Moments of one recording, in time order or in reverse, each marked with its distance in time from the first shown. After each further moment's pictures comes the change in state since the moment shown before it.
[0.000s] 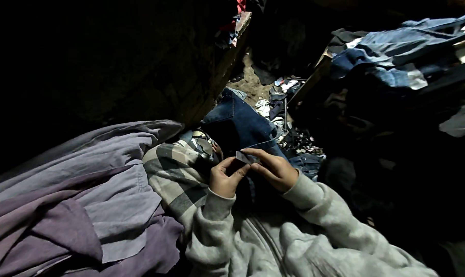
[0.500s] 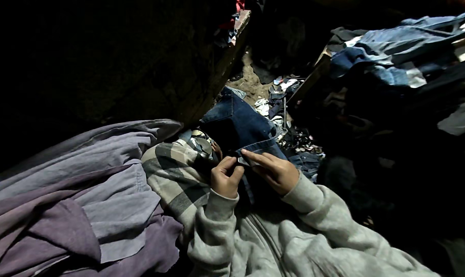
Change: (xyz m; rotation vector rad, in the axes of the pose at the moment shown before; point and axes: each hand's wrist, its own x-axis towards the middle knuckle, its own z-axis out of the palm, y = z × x) left_hand -0.003 -0.008 0.007 0.075 0.085 0.127; right_hand -0.013 -0.007 0.004 -0.272 0.114 -0.029
